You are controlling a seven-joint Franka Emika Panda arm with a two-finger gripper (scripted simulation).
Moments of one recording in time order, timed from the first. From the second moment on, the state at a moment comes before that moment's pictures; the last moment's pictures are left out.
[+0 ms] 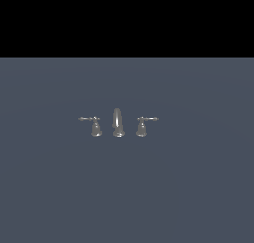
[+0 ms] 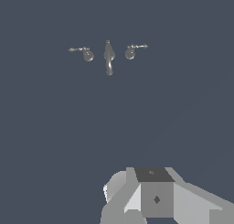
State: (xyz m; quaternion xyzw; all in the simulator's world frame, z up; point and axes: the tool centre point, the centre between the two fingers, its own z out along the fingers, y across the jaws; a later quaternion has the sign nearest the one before) arm -0.239 0.002 0.452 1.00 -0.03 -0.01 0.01
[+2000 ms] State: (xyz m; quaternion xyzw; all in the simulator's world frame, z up) arm -0.032 0.003 0.213 0.88 -0.48 -0.01 0.00
